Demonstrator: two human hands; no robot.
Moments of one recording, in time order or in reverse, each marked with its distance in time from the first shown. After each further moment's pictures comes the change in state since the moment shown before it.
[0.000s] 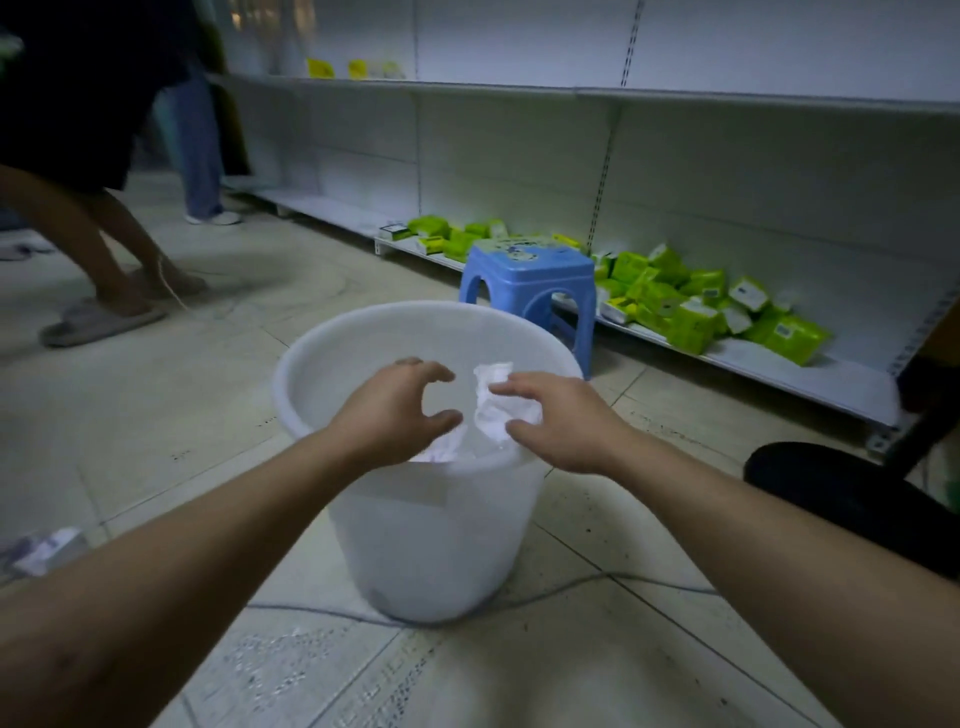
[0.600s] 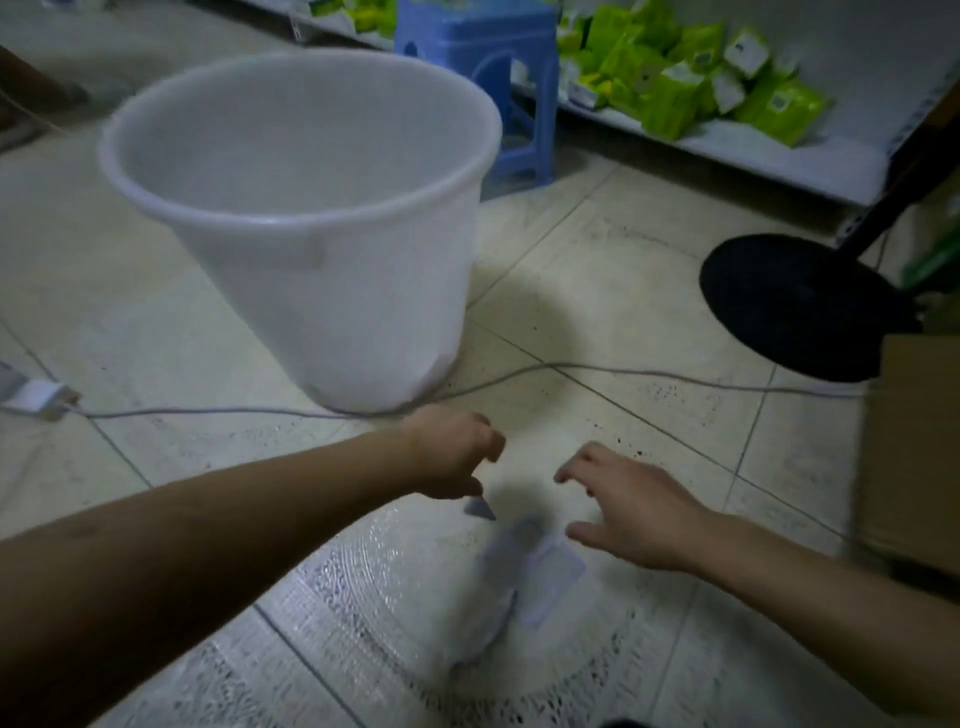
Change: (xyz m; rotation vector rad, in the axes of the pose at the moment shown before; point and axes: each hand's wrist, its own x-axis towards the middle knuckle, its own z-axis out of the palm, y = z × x) left_hand -0.137 0.088 0.180 0.307 -0.806 0.381; right_hand -0.240 0.147 0.099 -0.223 -0.439 0.085
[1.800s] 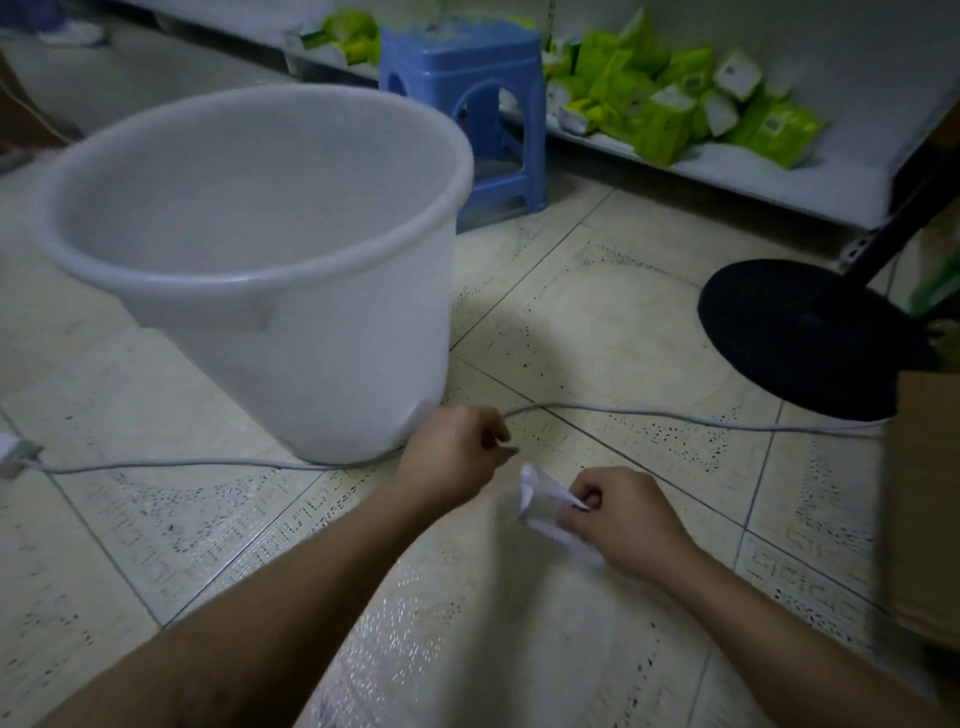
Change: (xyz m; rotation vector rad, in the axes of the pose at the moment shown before) left_hand 0.062 -0.001 0.000 -0.618 0.474 -0.272; right_hand 0.043 0.032 0.003 0.511 0.250 0.282
